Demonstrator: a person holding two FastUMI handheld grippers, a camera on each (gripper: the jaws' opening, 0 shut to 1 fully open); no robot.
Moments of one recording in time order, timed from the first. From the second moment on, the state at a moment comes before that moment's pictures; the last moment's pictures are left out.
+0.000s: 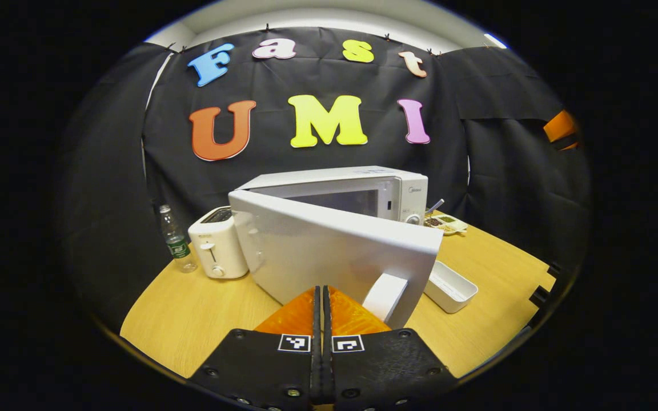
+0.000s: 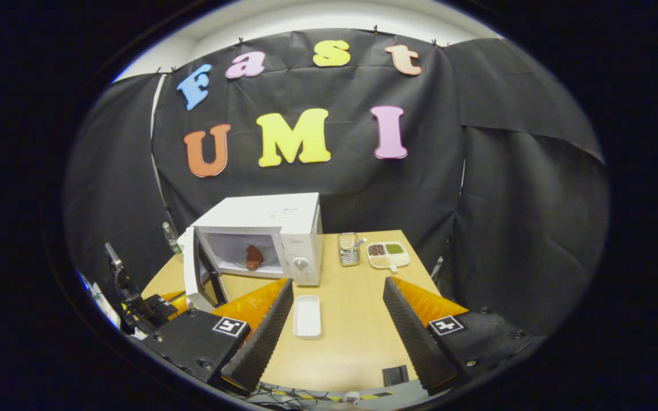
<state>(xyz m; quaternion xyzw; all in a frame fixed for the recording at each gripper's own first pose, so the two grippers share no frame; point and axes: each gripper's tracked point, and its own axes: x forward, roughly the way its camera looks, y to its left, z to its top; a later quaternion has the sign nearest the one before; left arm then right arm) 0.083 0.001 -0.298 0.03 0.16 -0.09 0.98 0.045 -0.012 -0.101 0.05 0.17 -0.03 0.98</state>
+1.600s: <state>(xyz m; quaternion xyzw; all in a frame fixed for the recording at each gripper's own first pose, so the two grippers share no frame) 0.254 -0.125 -0.336 0.03 0.19 -0.15 0.97 0.062 -0.136 -0.134 0.10 0.21 -0.15 0.96</state>
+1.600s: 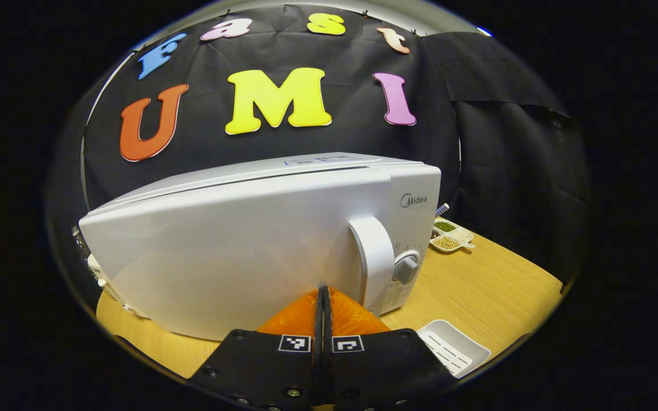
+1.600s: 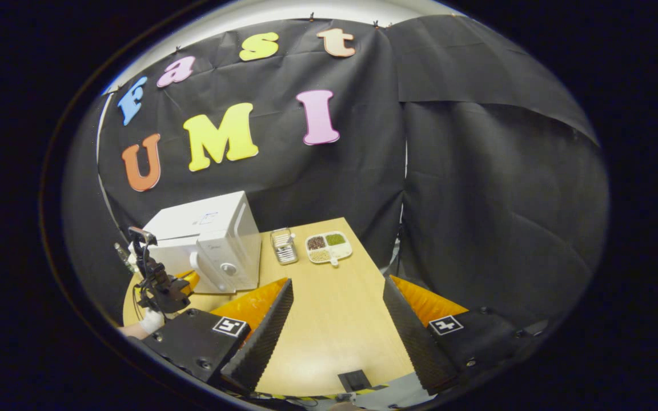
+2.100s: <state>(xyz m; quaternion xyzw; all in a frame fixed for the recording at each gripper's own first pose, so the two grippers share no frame) 0.253 -0.117 -0.342 0.02 0.21 -0.11 0.97 0.083 -0.124 -0.135 0.09 0.21 -0.11 0.97</state>
